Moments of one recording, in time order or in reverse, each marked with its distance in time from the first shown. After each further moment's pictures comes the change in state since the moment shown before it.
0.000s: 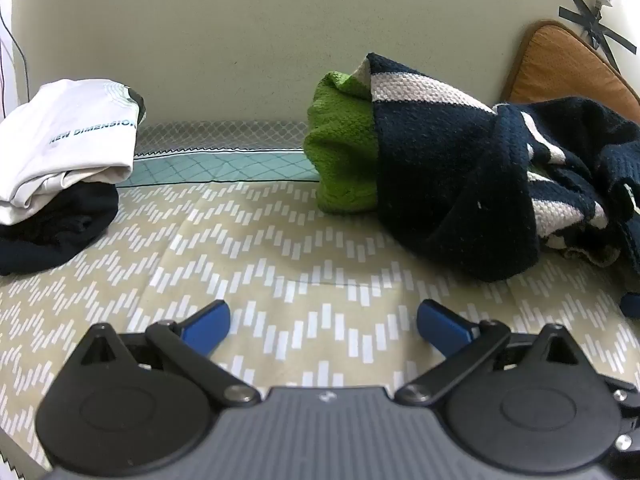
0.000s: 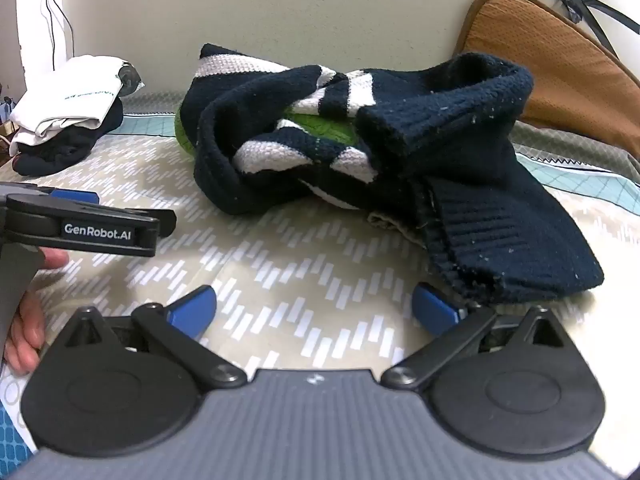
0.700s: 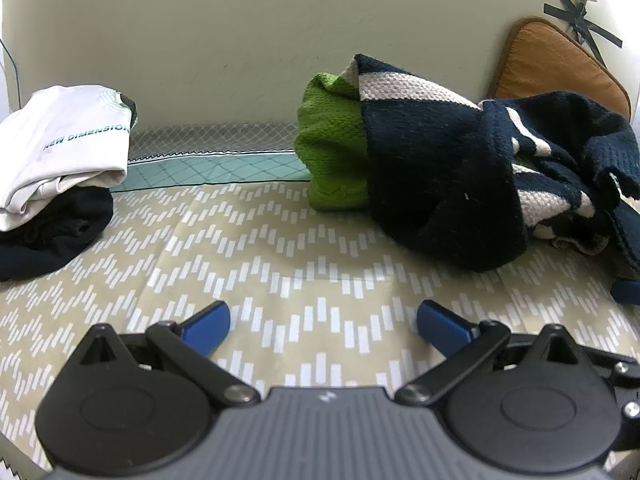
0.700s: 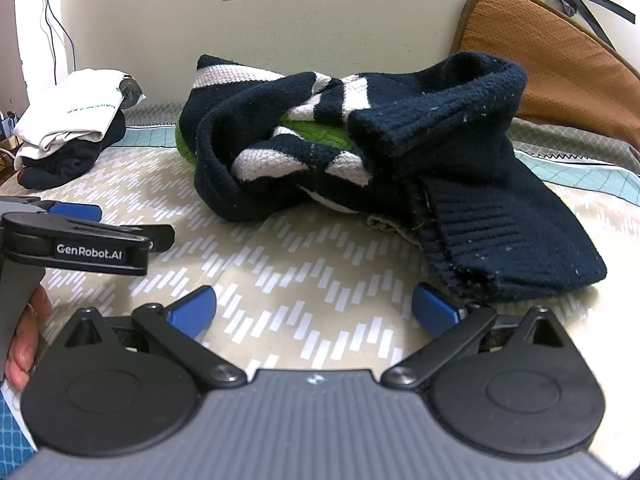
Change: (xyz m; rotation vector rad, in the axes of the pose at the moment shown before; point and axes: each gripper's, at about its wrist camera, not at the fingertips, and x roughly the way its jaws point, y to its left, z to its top) left arm -0.004 0.001 -0.003 0.006 -0.009 -0.034; right arm -0.003 -0.006 -0.001 0.037 -0.018 0.022
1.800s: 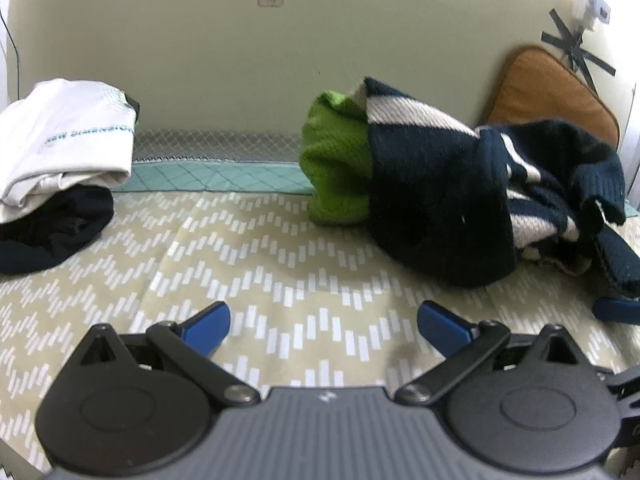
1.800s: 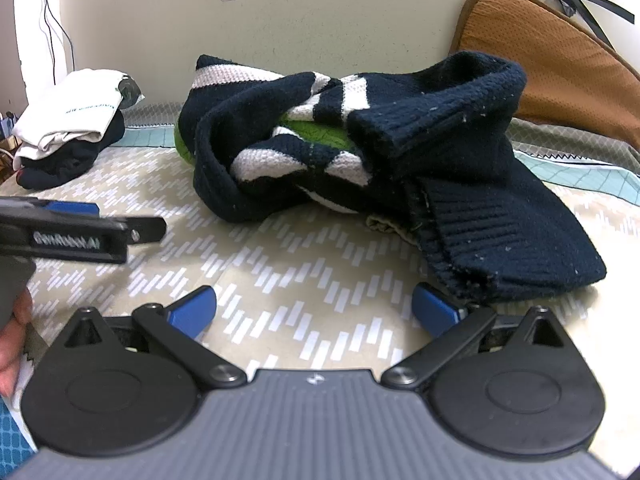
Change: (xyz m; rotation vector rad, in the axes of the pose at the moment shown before) left arm -0.007 0.014 0.002 -0.047 -0.047 -0.050; right arm 0.000 0.002 0.000 -0.013 0.002 -0.009
